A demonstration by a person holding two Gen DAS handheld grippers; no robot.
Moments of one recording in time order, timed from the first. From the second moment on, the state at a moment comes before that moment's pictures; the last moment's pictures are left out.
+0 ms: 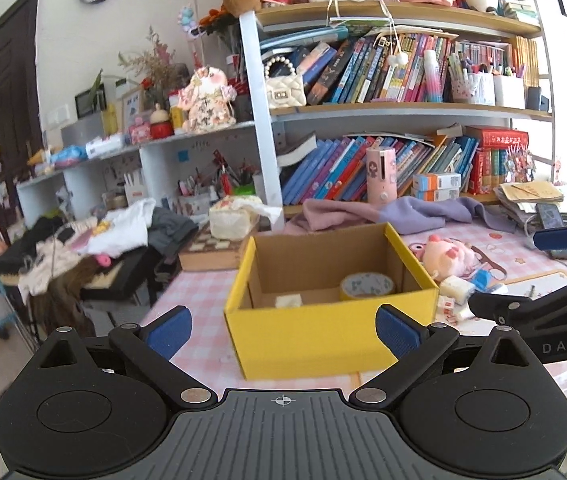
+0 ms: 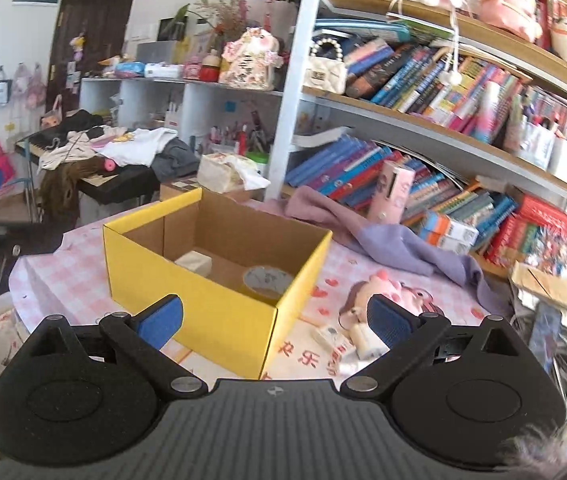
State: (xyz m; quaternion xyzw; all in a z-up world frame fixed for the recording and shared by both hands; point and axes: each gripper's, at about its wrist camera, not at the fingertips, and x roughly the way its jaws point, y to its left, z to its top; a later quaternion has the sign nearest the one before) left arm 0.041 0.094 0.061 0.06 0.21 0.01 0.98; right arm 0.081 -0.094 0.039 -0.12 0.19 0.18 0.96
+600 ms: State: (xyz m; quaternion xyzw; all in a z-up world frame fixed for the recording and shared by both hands) left arm 0.023 0.073 0.016 0.03 0.26 0.00 0.97; right arm 0.043 -0.128 0.007 -0.10 0.24 0.08 0.96
